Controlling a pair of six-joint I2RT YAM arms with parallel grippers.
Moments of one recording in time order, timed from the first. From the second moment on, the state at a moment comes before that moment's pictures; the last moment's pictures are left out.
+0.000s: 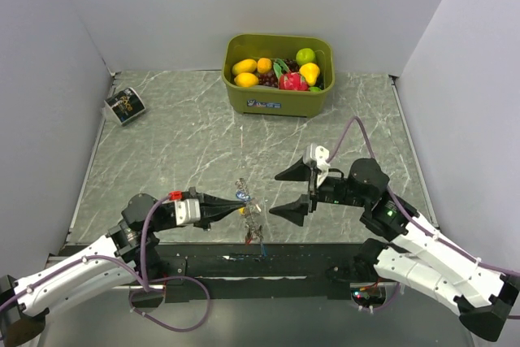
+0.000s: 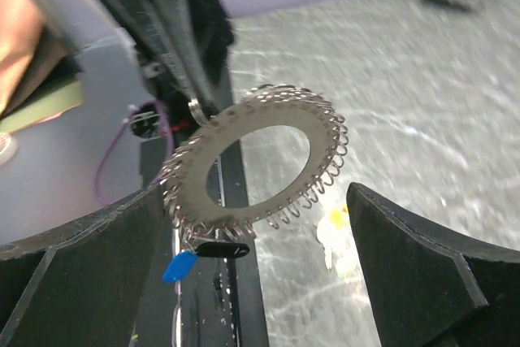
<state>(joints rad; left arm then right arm) -0.94 0.49 0.34 0.42 0.50 0.11 0.80 0.68 0.70 -0.07 -0.61 0.07</state>
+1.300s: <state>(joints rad) -0.94 0.12 0.46 -0.16 0.14 0.09 0.86 1.58 0.97 -0.26 -0.10 0.23</state>
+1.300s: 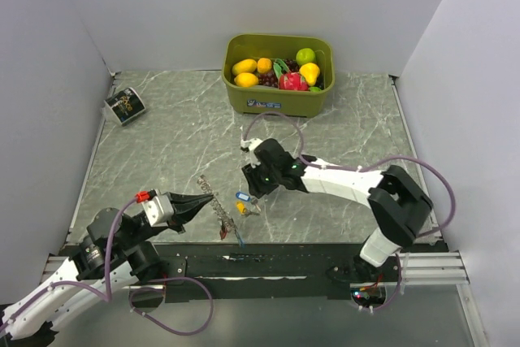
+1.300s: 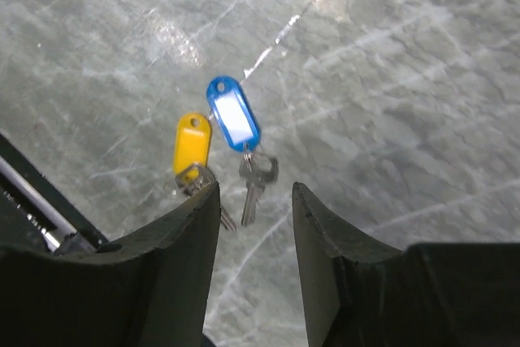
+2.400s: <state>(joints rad) -0.94 0.19 0.43 -0.11 0.16 0.08 0.92 1.77 1.05 -0.30 -0.05 0.25</state>
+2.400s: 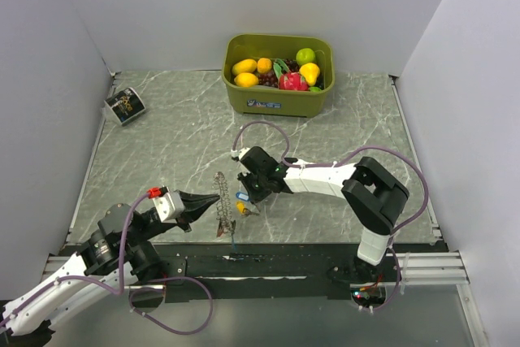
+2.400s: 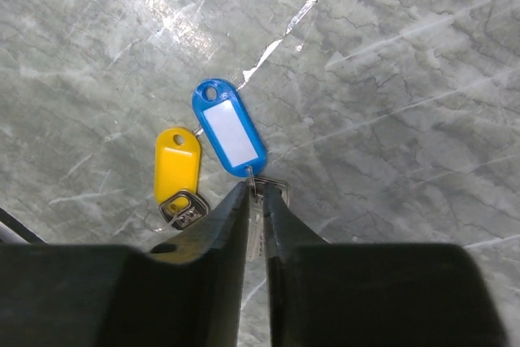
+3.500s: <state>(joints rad) -0.94 0.21 0.43 -0.11 0.17 0.08 0.89 1.28 0.90 -0.29 -0.03 0.11</state>
